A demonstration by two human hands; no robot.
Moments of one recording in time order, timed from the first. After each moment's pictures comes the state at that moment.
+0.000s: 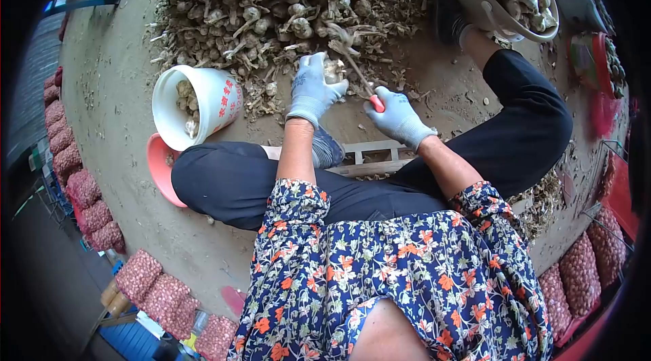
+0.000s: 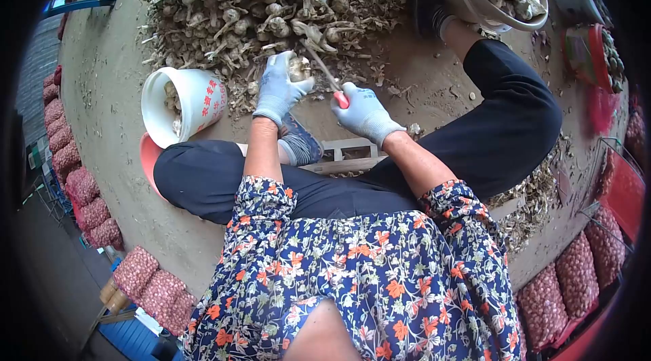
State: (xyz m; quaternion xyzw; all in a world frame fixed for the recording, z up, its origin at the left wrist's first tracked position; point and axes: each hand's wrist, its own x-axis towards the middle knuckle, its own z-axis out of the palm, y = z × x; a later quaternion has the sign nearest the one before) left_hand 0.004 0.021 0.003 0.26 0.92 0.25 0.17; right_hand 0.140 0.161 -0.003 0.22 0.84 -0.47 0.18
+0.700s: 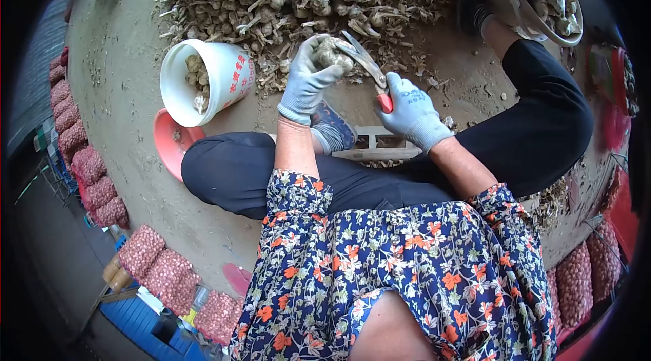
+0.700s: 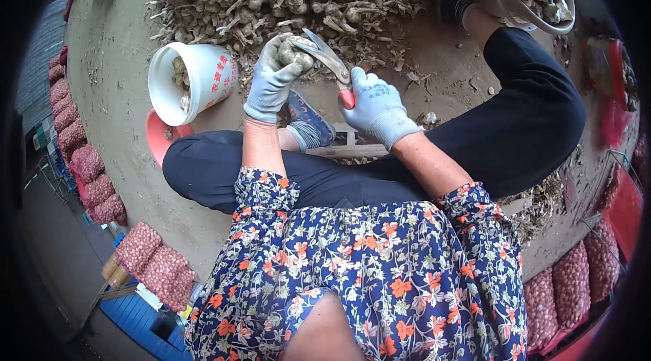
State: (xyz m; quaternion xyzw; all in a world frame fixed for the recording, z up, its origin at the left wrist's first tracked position) left_hand 0.008 -0.022 0.002 0.07 0.55 0.75 0.35; right_hand 0.147 0.144 0.020 0.16 0.90 -0.36 0.18
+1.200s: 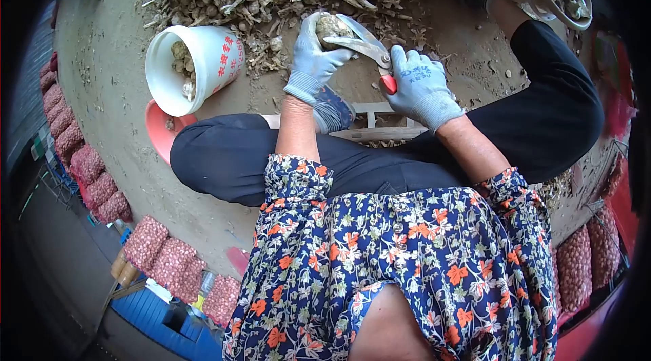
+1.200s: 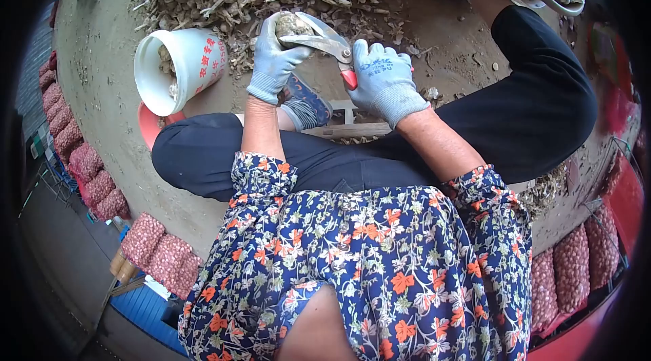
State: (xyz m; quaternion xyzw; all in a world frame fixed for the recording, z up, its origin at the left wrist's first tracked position) left_hand 0.018 -0.005 0.004 0.15 0.80 0.52 0.25; right_hand 0.147 0.152 0.021 0.10 0.95 -0.21 0.19
